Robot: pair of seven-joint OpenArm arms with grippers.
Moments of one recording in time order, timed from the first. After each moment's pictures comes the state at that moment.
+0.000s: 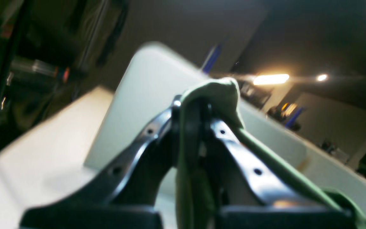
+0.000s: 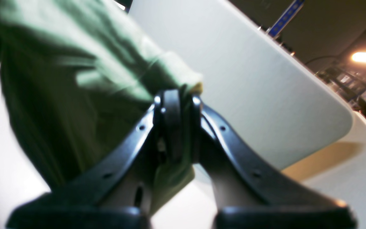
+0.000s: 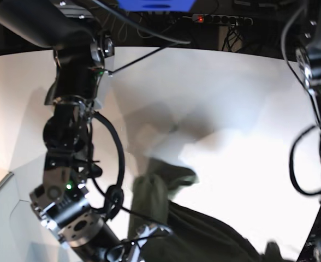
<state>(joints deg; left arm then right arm) -32.5 -24.6 -5.6 80.7 -56.0 -6.5 5.2 27.6 -8.9 -1.6 107.8 -19.7 40.1 -30.5</state>
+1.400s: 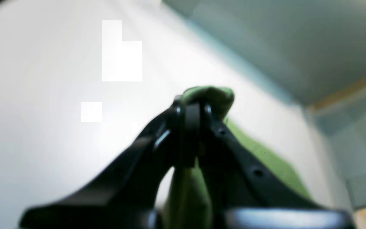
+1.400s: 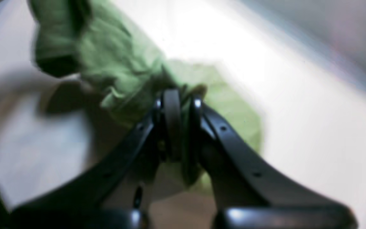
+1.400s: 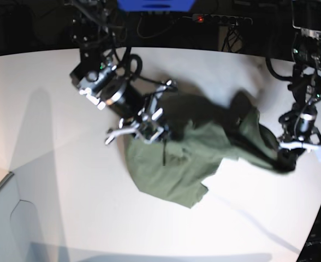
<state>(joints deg) 6.8 -23.4 -5.7 84.3 -55.7 -5.3 4.6 -12.6 -8.7 -4.4 100.9 -21.2 40.1 -13.4</state>
